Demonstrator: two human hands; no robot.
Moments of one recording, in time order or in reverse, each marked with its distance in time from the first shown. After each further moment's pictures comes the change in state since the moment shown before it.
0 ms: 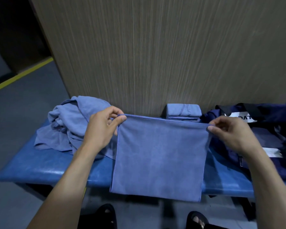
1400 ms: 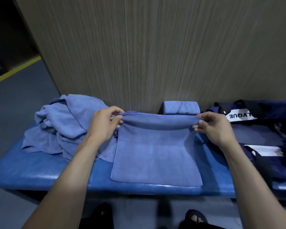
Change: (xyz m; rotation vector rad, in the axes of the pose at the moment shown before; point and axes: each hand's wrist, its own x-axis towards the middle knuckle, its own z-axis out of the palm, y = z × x) left_hand 0.039 -0.041 0.038 0.006 -0.068 -0.054; right_hand 0.046 0.032 0.055 0.407 0.059 0.154
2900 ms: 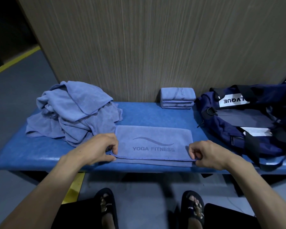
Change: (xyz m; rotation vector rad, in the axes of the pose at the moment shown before) left_hand -0.092 -0.042 -0.027 0.448 -0.695 0.310; right_hand -0.098 0.031 -0.022 -0.841 -0.744 -0.145
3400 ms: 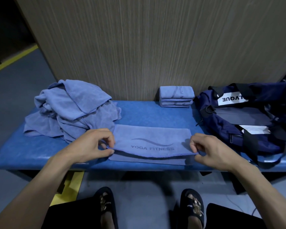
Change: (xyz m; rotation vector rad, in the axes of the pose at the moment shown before) left_hand -0.013 0.004 -0.011 -0.266 0.123 -0.008; right_hand -0.020 -0.009 -0.003 0.077 0.270 -0.203
